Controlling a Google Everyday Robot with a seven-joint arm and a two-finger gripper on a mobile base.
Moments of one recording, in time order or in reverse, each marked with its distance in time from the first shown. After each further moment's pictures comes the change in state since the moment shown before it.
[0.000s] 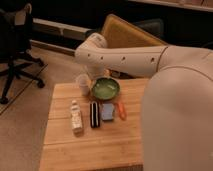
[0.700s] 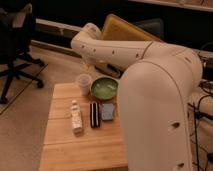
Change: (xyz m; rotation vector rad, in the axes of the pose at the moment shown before) arm -0.105 0.018 0.000 0.013 -0.171 -0.108
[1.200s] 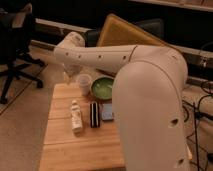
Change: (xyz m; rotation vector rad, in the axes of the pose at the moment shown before) arm 0.003 0.119 -0.013 -0.203 -0.020 -0.141
